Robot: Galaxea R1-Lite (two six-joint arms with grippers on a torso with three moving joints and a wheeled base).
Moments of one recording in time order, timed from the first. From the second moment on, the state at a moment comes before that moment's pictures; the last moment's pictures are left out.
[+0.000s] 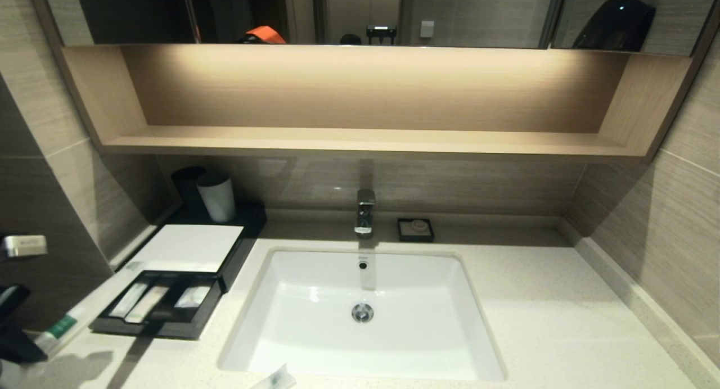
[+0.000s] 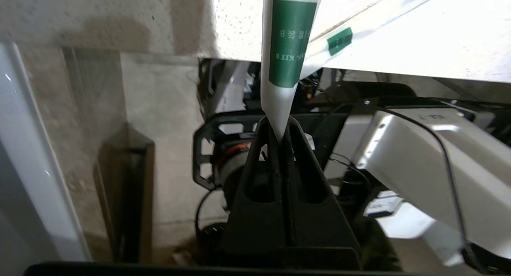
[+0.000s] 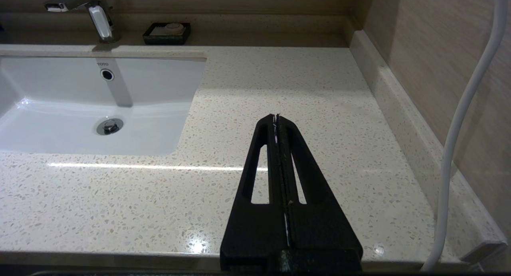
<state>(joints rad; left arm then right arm) 0.52 1.70 -1.36 1.32 -0.31 0.40 0.00 0.00 0.00 0.01 -0.01 0.00</state>
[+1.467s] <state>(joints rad) 0.50 2.00 -1.54 1.39 -0.29 0.35 0.00 0.00 0.00 0.01 -0.01 0.00</state>
